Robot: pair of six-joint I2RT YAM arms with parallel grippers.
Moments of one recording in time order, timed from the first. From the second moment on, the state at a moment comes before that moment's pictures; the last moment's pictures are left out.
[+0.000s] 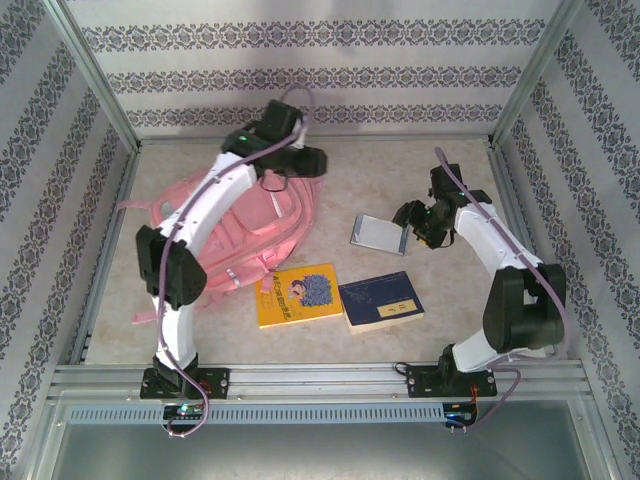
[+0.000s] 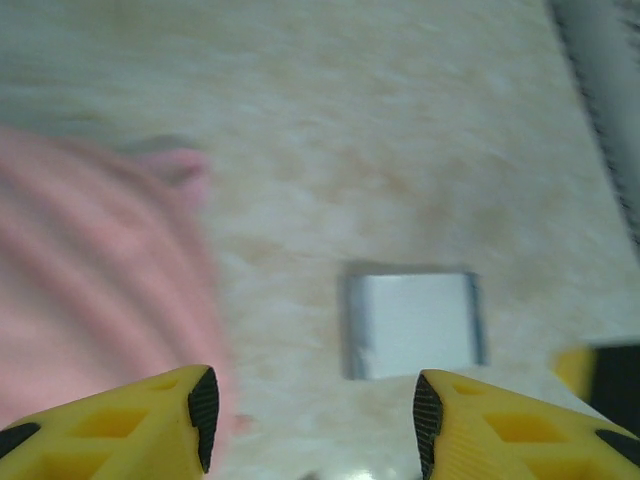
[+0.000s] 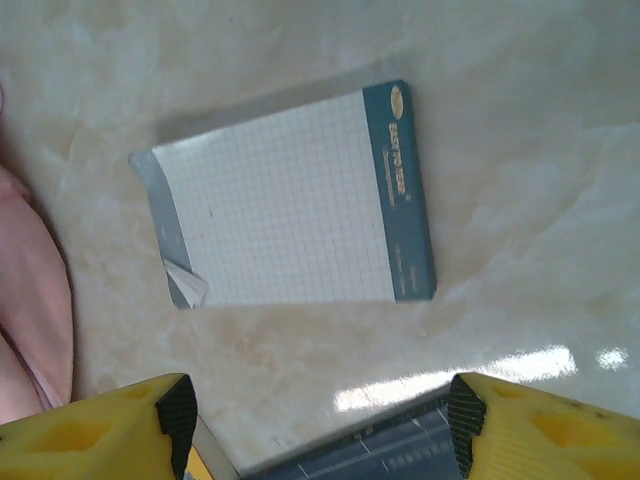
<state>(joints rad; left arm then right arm) -0.48 2.00 2.07 -0.89 0.22 -0.40 0.05 1.55 1.13 -0.76 -0.29 0.66</state>
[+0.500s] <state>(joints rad) -0.55 2.41 2.07 -0.77 0.38 -0.71 -0.05 1.83 1.25 -0.72 -0.47 0.57</state>
